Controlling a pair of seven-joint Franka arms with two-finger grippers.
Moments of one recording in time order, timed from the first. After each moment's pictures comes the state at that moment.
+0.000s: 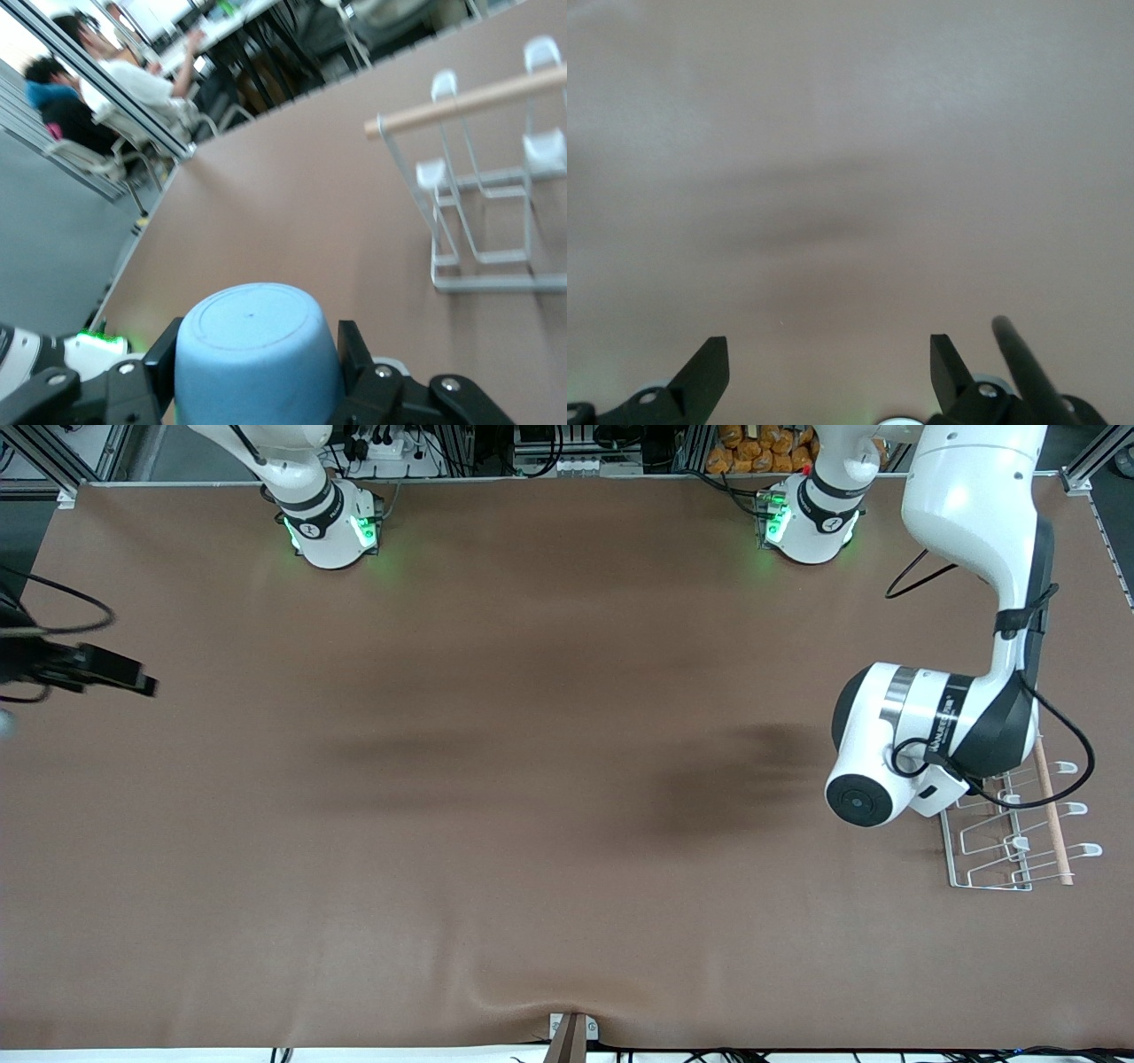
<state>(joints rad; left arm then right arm) -0.23 0.60 -0.03 -1.47 0.62 1.22 -1.86 -0.21 0.18 0.16 -1.29 0.08 1.33 0.08</state>
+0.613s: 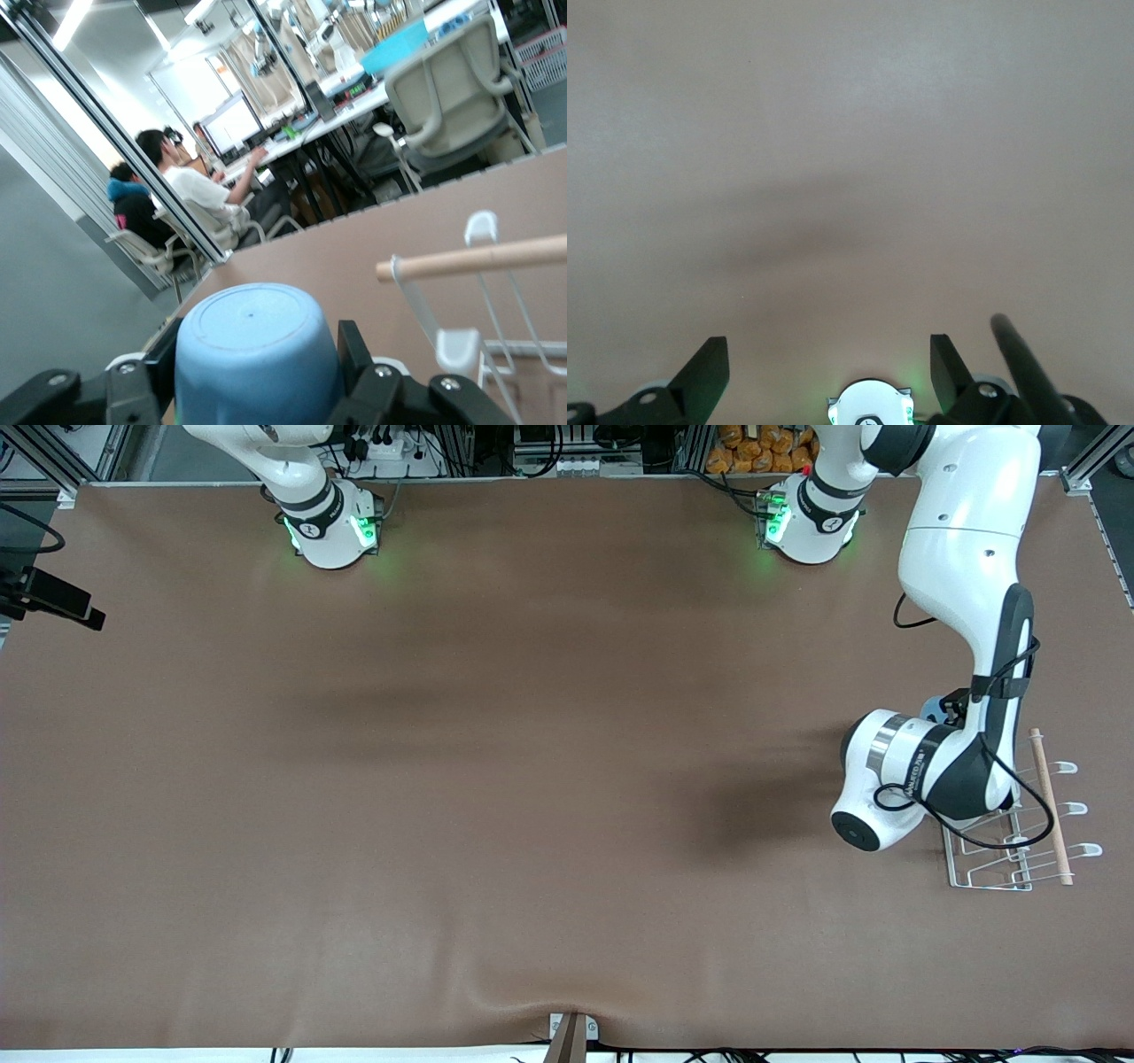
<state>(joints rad) -0.18 0.73 -0.01 -1.48 0.89 1.12 -1.89 -0.05 0.02 -0.04 -1.42 0.02 1.29 0.08</state>
